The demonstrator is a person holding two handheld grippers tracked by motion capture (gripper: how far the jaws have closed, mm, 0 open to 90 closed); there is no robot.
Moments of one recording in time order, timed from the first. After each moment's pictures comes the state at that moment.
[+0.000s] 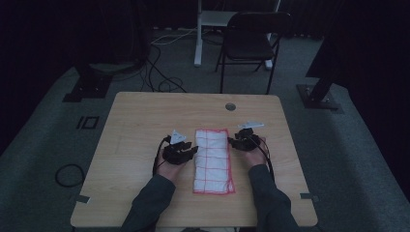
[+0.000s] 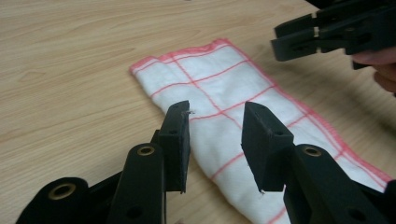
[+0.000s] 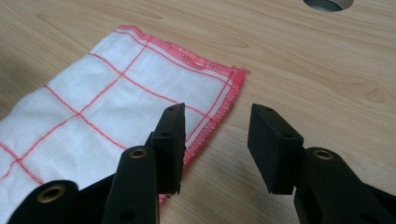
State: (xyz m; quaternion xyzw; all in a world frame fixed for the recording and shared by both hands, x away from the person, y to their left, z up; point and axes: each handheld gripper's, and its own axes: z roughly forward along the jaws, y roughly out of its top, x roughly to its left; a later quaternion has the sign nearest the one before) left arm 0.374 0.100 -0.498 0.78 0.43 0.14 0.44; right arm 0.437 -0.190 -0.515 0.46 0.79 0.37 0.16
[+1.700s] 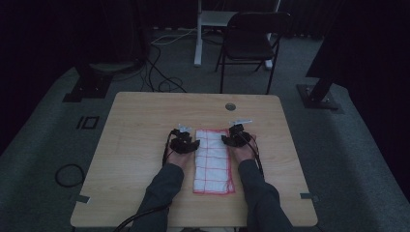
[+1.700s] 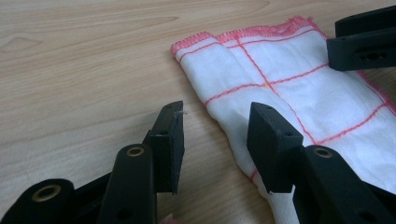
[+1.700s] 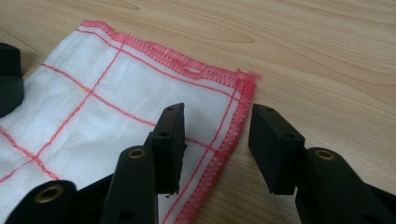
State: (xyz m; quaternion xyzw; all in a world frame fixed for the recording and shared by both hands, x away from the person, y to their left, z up) left arm 0.437 0.080 -0.541 0.77 0.50 0.14 0.38; right arm 0.464 -0.160 -0.534 0.50 0.78 0.34 0.16
